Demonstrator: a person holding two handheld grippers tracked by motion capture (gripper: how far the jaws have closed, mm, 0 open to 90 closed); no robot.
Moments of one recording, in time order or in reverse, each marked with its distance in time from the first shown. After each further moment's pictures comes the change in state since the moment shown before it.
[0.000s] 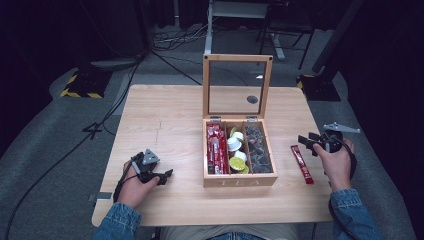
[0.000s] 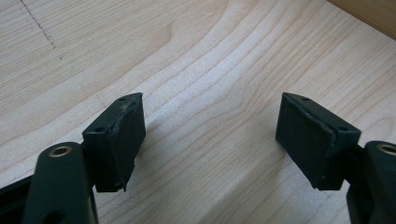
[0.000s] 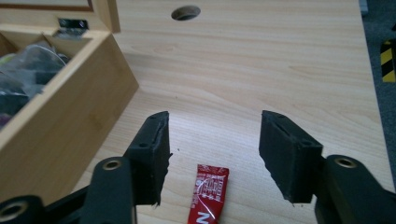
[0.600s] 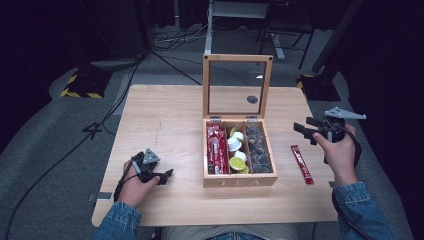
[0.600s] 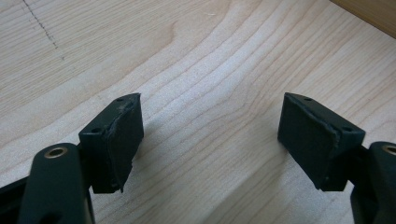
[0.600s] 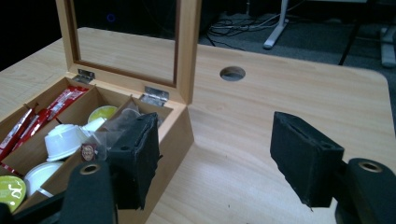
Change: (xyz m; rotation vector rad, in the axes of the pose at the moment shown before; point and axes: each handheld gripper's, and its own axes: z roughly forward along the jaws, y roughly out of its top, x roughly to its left) left arm 0.000 0.001 0.001 0.004 0.008 -0.005; right arm 0.042 0.059 -0.031 -0.095 0.101 -0.101
